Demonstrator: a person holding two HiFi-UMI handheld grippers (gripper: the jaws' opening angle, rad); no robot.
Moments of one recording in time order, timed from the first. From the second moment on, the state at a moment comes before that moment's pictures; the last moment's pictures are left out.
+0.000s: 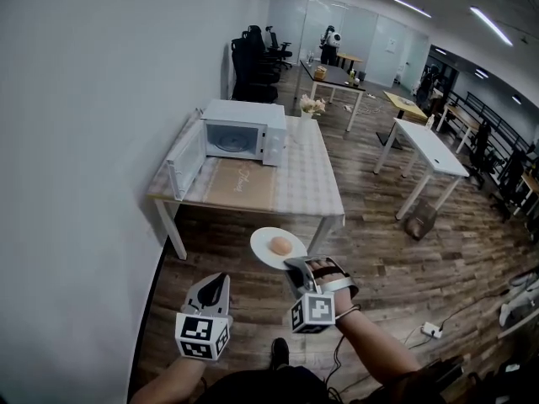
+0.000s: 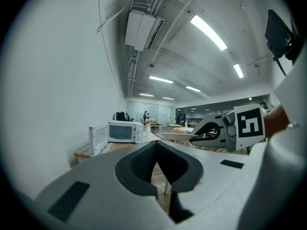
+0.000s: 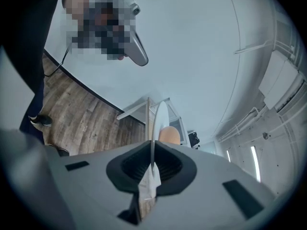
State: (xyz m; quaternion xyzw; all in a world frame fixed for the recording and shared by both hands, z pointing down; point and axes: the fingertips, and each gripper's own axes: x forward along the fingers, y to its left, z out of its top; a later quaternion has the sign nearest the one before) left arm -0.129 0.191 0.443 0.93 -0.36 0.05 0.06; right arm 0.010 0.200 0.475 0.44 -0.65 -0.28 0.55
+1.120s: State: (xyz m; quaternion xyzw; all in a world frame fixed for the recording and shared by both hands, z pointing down) left arm 0.020 0.082 0.449 0.91 -0.41 0.07 0.06; right arm 0.155 0.076 0.478 0.41 -0.69 -0.31 0.51
